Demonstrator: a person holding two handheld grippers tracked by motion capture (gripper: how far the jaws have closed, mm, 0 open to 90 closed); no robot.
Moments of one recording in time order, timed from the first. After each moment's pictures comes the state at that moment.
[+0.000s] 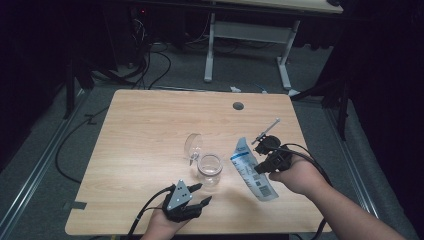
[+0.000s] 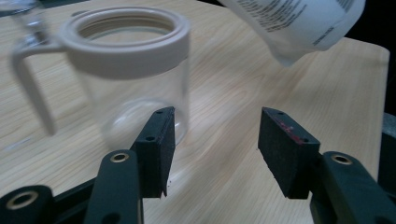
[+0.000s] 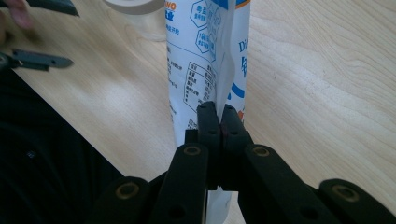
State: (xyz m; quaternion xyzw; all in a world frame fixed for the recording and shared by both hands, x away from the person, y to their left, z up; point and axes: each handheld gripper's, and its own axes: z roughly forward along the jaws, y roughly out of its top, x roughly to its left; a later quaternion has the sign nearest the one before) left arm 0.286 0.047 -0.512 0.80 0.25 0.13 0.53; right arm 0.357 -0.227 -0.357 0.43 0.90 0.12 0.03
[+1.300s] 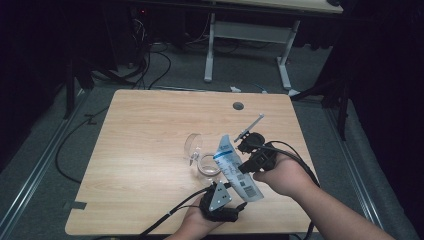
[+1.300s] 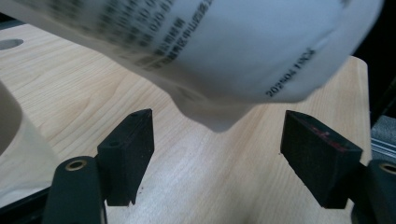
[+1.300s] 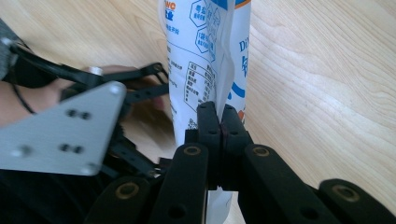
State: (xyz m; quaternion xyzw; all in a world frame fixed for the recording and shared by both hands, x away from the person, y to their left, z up) left arm 0.288 -0.046 -0.520 0.81 0.20 0.13 0.54; right arm 0.345 -0.178 -0.328 0.42 0.90 0.13 0.03
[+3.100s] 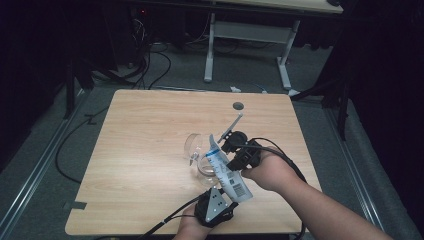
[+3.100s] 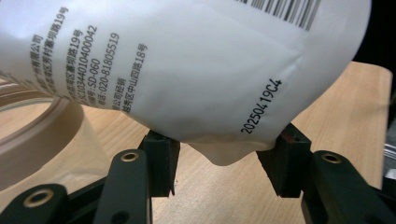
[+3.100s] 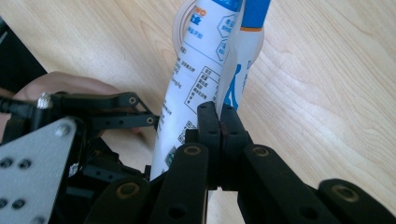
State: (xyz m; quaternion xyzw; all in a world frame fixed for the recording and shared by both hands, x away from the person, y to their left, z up) left arm 0.263 -0.033 -0.509 0.79 0.23 0.20 0.54; right arm 0.356 -0.145 -0.333 0.36 0.93 0.11 0.05
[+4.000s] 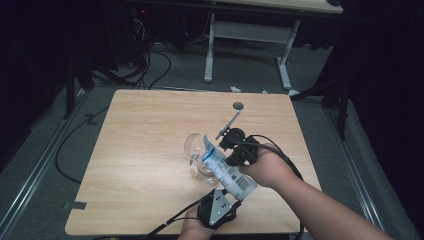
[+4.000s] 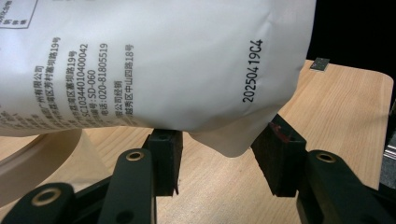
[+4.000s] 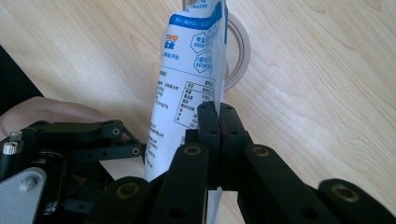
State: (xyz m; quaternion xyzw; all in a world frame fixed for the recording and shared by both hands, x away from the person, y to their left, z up) left arm 0.258 -0.038 -0.503 0.78 0.22 0.21 0.54; right arm 0.364 -0.142 -0.333 0.35 0.93 0.12 0.07
